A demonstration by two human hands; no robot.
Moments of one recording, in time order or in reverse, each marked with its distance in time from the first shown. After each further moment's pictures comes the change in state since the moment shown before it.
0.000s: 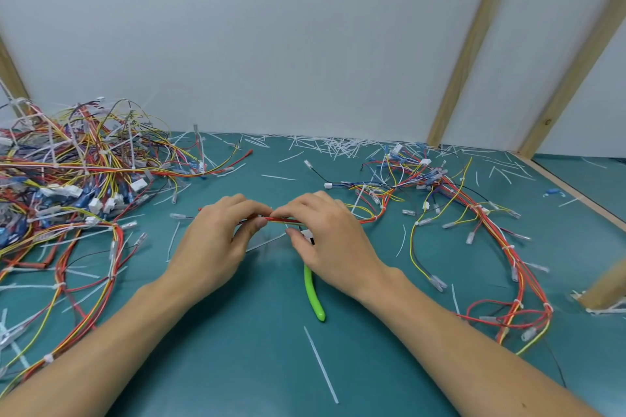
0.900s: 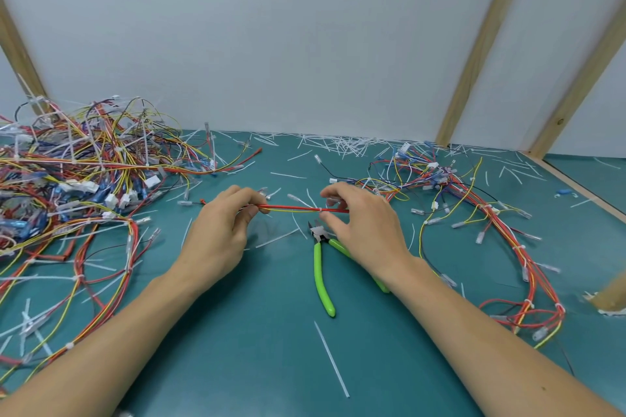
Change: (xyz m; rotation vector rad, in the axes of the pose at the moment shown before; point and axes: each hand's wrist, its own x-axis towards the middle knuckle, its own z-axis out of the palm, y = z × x) left_hand -0.001 -0.006 -0.003 -0.068 0.025 -0.219; right_hand 0.001 0.030 -0.007 -0.038 0.024 0.341
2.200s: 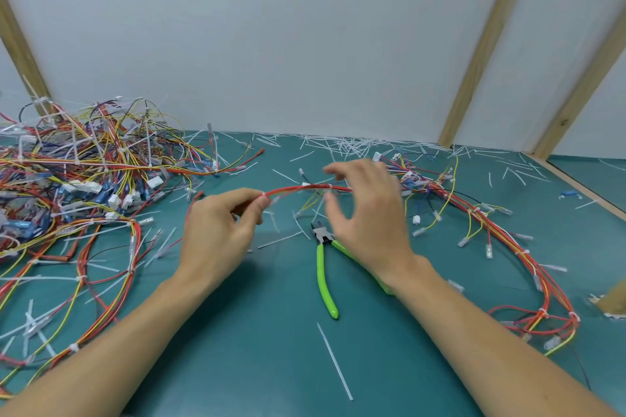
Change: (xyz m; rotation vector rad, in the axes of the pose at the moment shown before) left_hand 0.000 0.002 0.005 -0.158 0.191 -0.039; right_hand 0.004 -0.014 -0.007 0.000 0.384 -0.276
